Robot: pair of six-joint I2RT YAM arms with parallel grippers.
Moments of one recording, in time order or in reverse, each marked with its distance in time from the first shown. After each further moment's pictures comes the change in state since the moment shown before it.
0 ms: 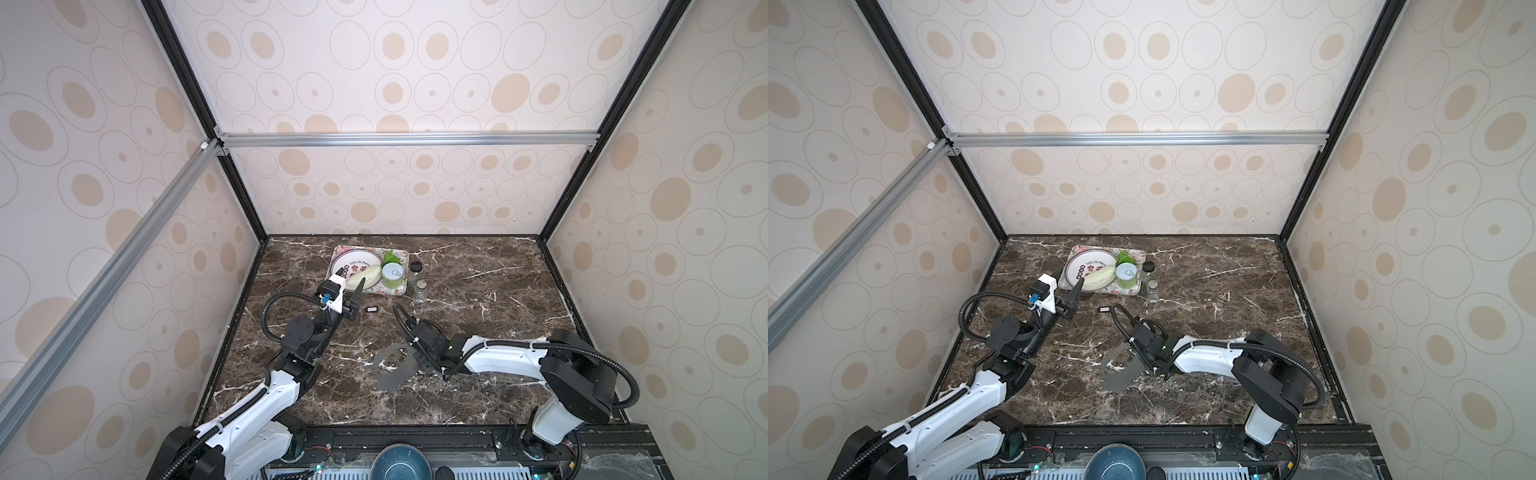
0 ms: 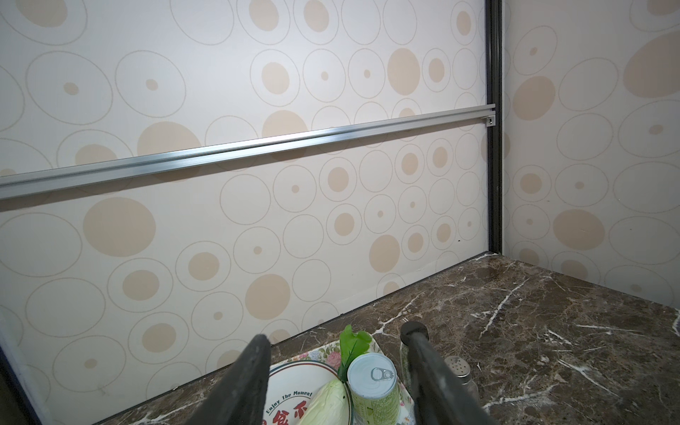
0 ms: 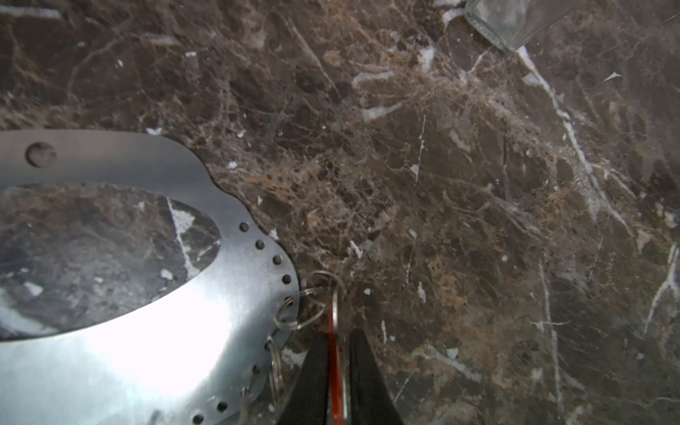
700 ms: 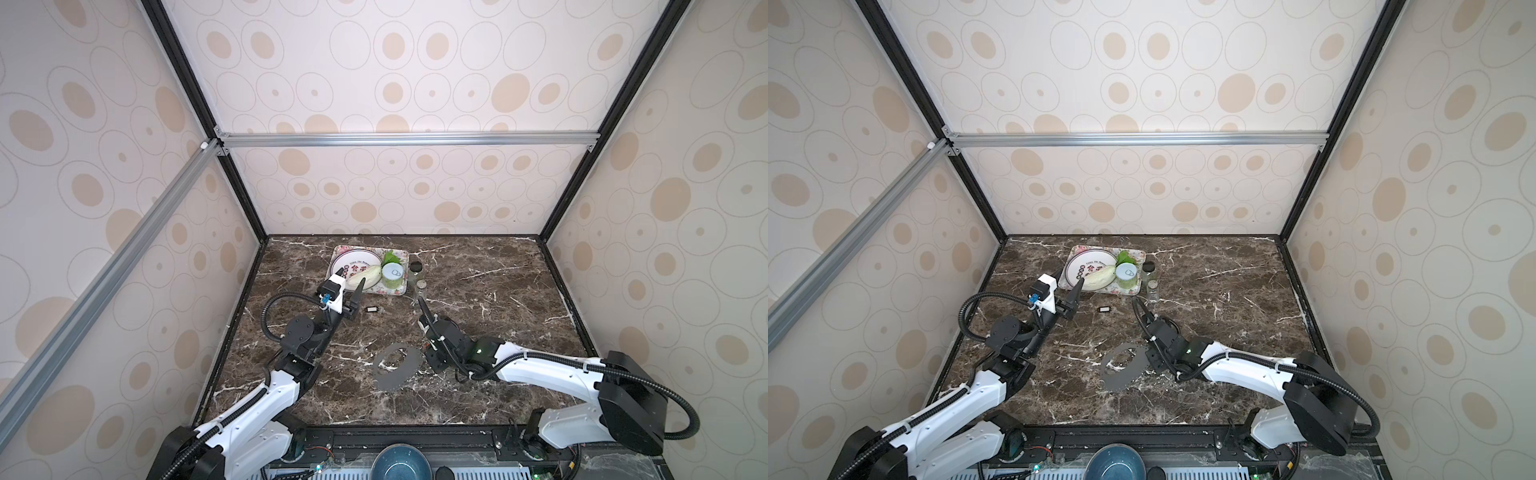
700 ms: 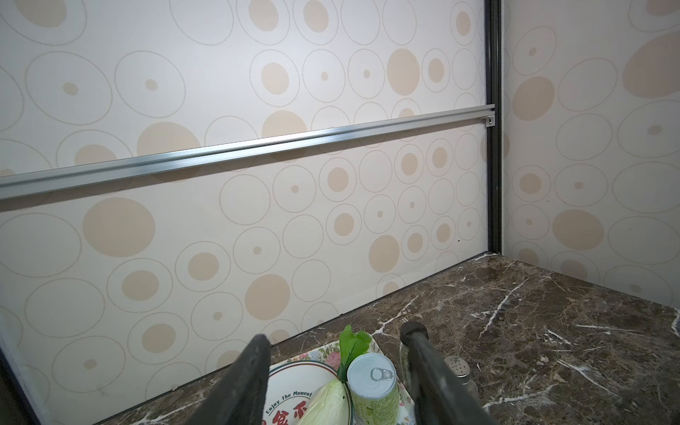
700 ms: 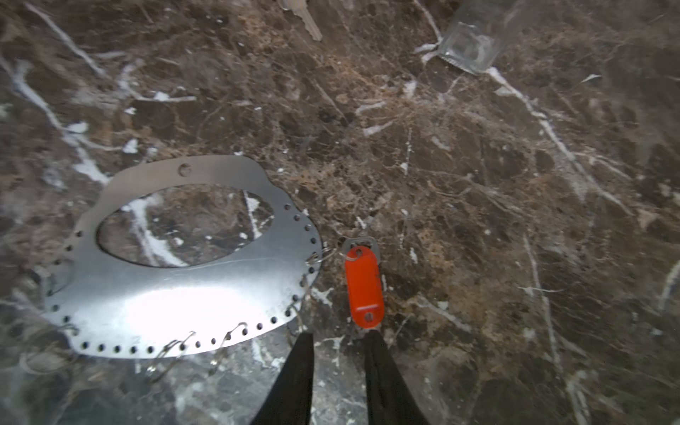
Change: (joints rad) left arm 0.000 -0.001 0.000 0.000 0.003 0.000; right arm -0.028 -0.272 -0.093 -0.024 -0.190 0.056
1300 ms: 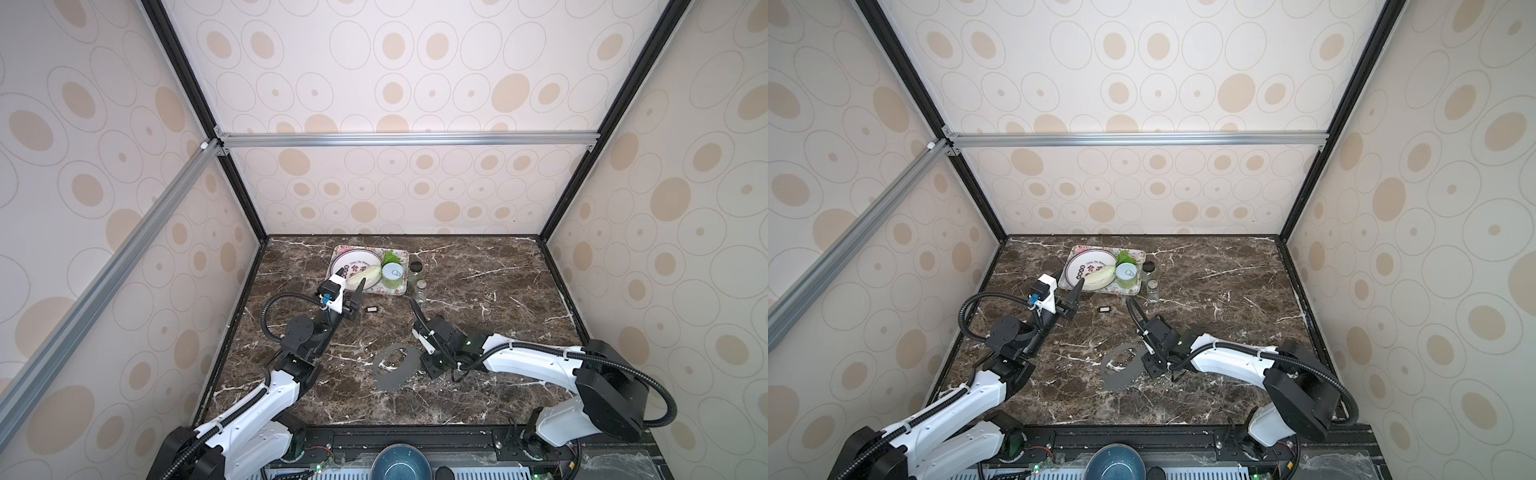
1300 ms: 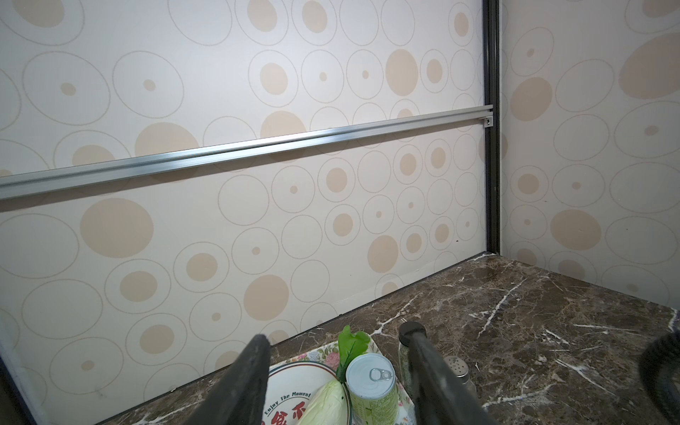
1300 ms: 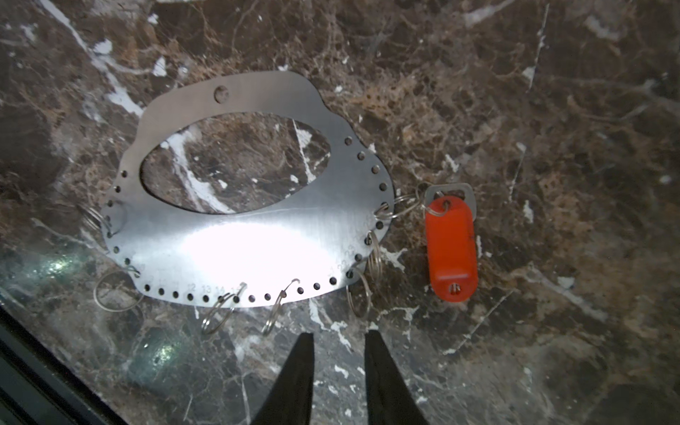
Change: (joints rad) left arm 0.000 0.000 0.000 0.000 0.004 -0.002; right arm -0.035 0.118 0.061 -0.109 -0.204 0.051
